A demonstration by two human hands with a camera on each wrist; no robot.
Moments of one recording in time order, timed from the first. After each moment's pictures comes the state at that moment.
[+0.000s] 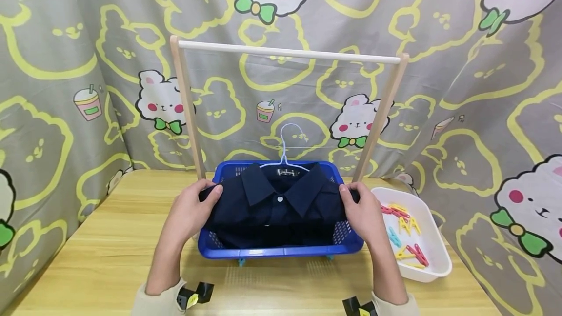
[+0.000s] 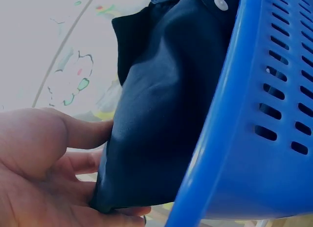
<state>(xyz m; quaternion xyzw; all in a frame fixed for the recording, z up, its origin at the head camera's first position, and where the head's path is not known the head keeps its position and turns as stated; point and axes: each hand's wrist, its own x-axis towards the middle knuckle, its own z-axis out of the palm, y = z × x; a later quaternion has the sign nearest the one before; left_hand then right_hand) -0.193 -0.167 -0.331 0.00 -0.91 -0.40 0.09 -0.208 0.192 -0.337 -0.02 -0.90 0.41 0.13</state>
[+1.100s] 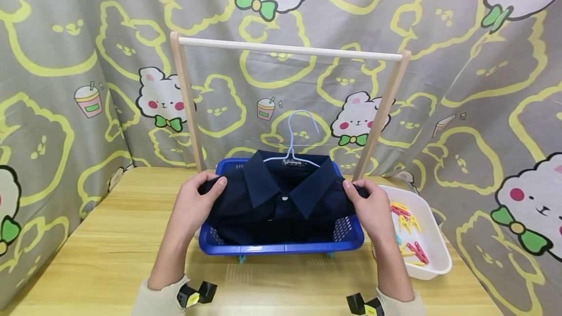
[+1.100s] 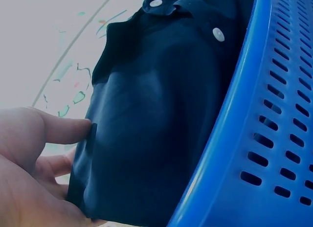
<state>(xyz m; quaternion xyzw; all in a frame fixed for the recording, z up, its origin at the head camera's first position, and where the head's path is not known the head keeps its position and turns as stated) -0.197 -0.159 -0.330 0.00 -0.84 -0.53 0.14 -0.205 0.198 -0.328 -0.07 -0.86 0.50 0.13</state>
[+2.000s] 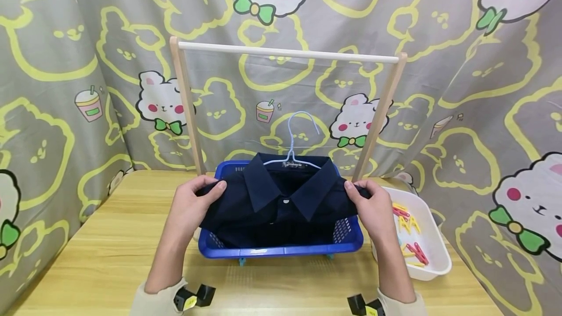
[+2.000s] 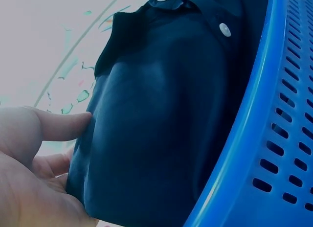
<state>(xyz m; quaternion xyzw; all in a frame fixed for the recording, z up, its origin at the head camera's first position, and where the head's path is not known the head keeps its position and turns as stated) -0.191 -0.160 -0.325 0.02 -0.81 -0.58 0.10 -0.201 0.200 -0.325 -0.08 -0.84 0.51 0.15</state>
